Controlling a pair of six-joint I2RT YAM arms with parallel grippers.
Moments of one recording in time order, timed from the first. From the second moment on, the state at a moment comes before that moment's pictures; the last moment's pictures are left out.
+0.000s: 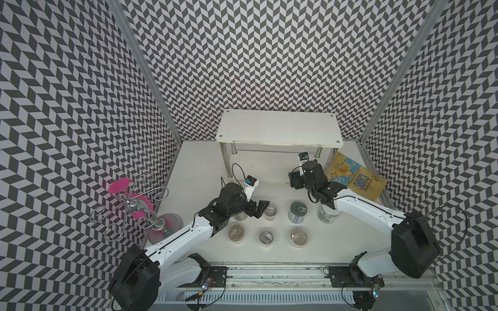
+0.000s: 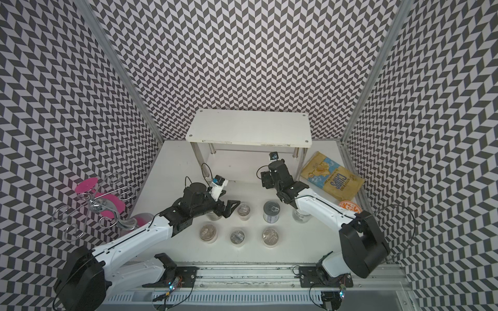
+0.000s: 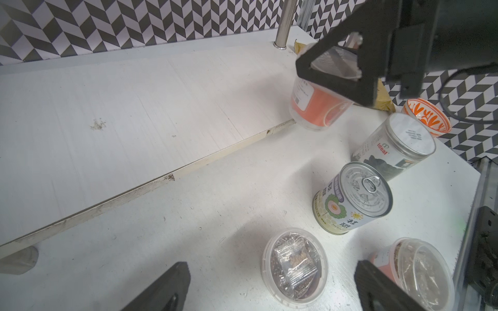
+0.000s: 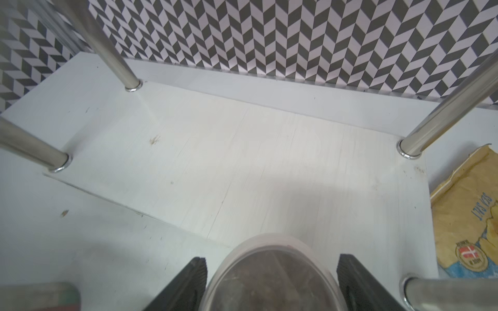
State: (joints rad) left arm -0.62 1.11 0.60 -0.02 0.23 -0.12; right arm 0.61 1.43 0.96 -0.15 0.27 0.23
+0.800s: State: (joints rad) left arm -0.61 1.09 0.60 0.00 0.29 -0.12; right arm 0.87 0.97 0.79 -0.81 0.44 0.75
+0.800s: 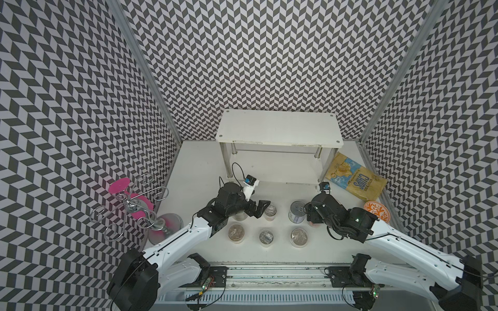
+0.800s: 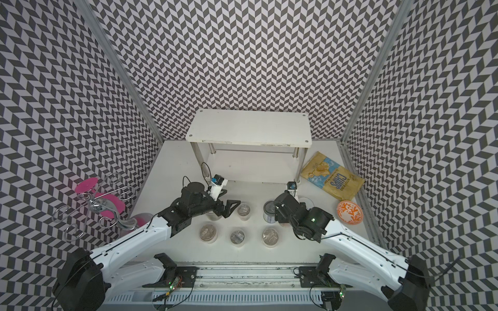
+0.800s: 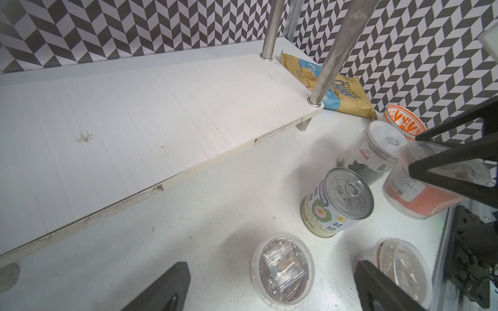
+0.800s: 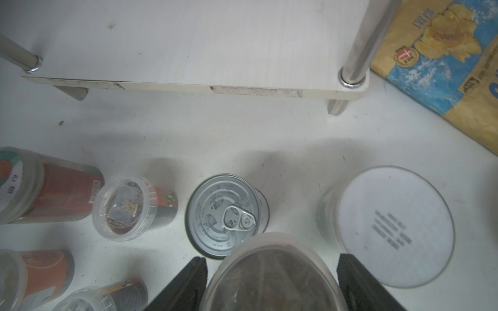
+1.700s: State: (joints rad) left arm -0.60 1.10 0.59 0.01 0.34 -0.12; right arm 1.05 0.97 0.59 -1.00 0.53 1.35
